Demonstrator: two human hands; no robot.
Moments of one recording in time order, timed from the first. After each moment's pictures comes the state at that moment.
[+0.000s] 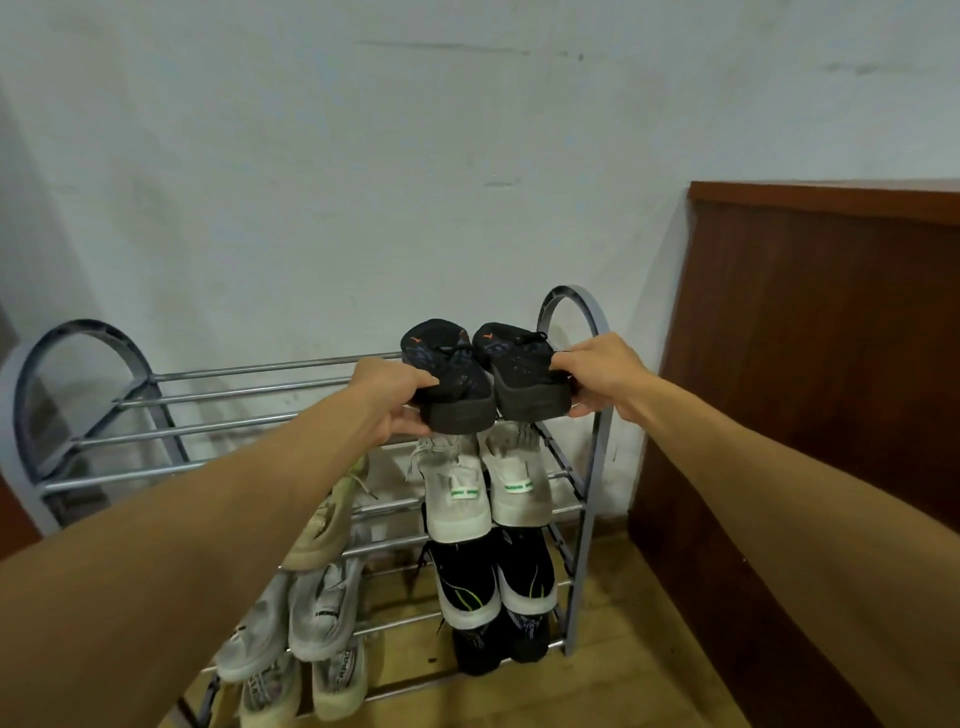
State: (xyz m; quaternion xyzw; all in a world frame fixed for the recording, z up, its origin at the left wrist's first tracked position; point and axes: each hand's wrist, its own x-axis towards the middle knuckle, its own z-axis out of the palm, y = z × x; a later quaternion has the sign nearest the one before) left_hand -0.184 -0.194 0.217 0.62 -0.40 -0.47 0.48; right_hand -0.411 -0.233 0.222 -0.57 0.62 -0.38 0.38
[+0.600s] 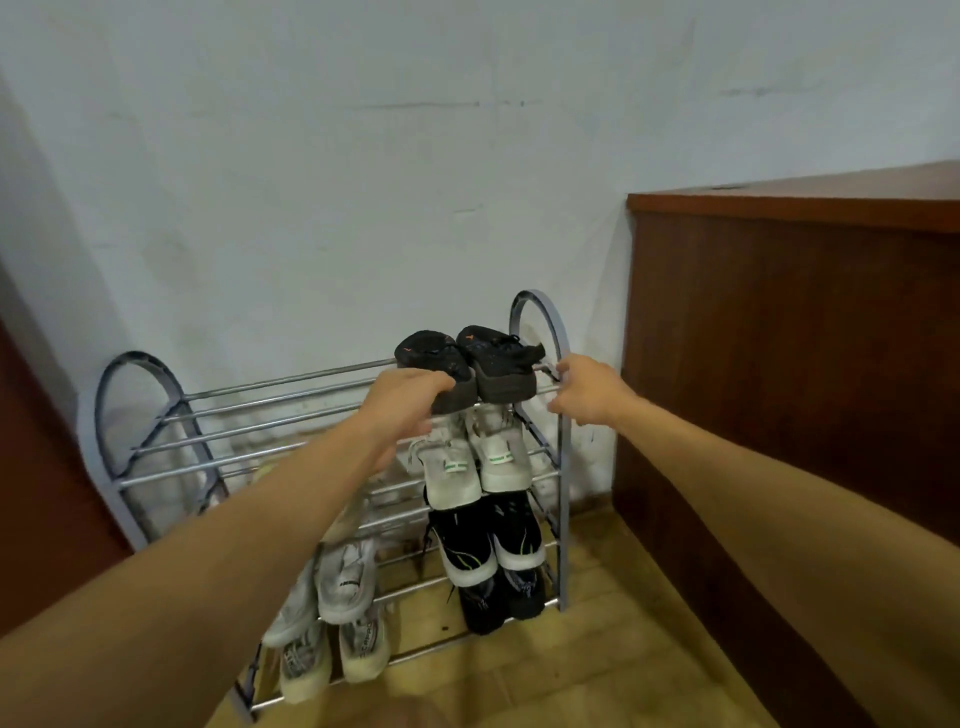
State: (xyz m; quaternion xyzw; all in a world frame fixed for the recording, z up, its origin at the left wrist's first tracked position) left_hand -0.223 -0.083 0.251 0.61 -0.51 -0.41 0.45; right_hand -0.436 -0.147 0.222 -0.69 0.65 -0.24 0.21
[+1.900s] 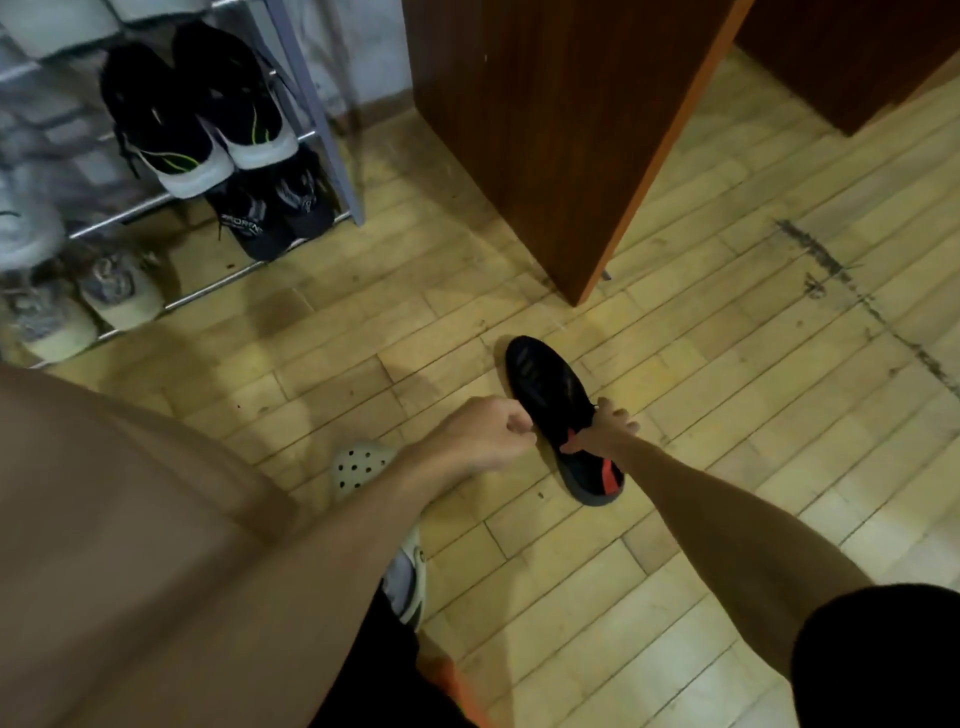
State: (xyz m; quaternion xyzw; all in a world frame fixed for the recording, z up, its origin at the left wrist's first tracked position) left_hand -0.458 0.171 -0.098 0.48 -0.71 -0.51 -0.09; right_hand -0.660 0.215 -0.217 -0.32 0.84 0.05 0.43
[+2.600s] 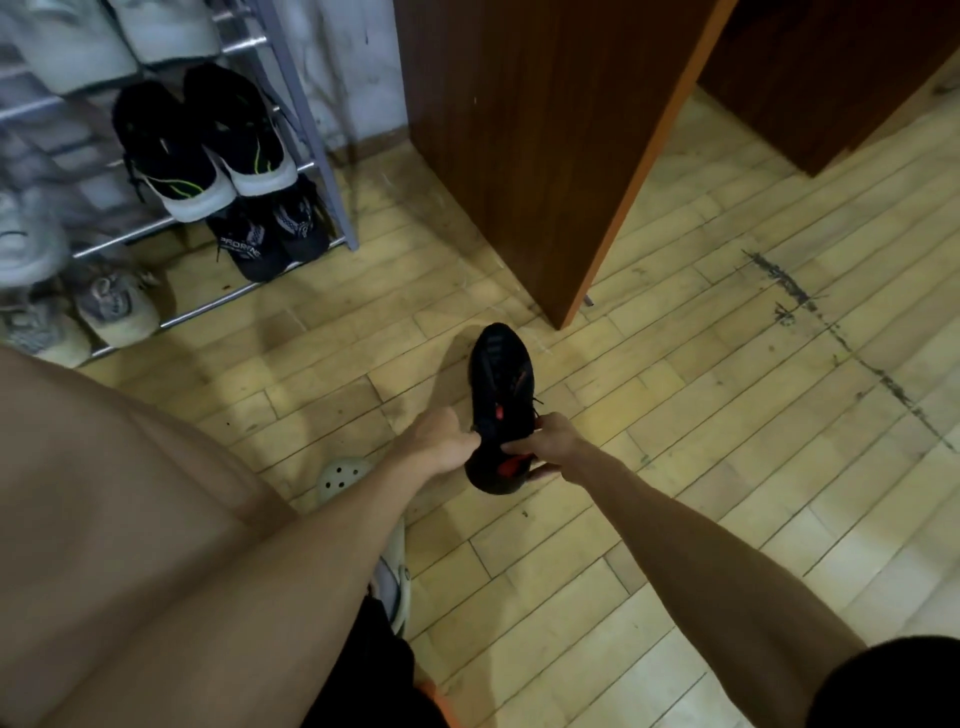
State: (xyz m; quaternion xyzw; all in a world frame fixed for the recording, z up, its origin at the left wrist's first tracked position) left_hand -0.447 0.162 -0.106 0.61 -0.65 -0.44 -0.10; right_hand -0.614 0.203 -0.166 -0.24 0.74 -0.18 0.60
